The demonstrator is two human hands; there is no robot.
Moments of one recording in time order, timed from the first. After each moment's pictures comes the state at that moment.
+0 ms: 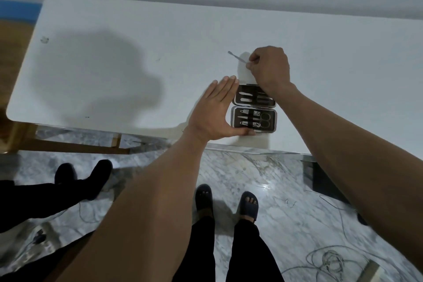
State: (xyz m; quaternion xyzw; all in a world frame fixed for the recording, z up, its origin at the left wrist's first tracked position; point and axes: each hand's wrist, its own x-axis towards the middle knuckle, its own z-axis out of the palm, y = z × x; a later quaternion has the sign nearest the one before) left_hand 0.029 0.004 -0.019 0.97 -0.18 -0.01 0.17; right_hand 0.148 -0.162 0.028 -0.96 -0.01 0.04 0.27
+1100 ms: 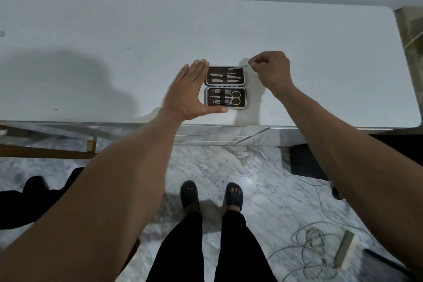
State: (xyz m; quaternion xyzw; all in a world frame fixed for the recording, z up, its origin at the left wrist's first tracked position) left_hand 0.028 0.002 -0.011 0.97 -0.17 -0.04 0.18; right_hand 0.084 -0.239 0.044 -0.89 0.13 0.06 0.43
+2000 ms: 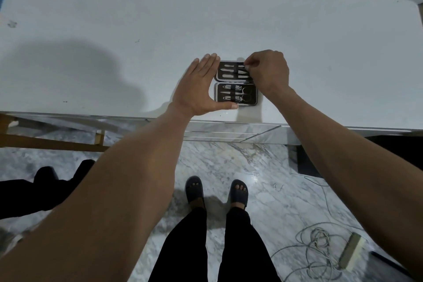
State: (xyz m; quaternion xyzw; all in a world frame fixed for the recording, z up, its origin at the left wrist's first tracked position) left_hand 0.028 0.003 -0.011 0.97 -0.17 -0.03 0.19; right_hand 0.073 -0.203 0.033 -0.96 0.04 0.04 0.29
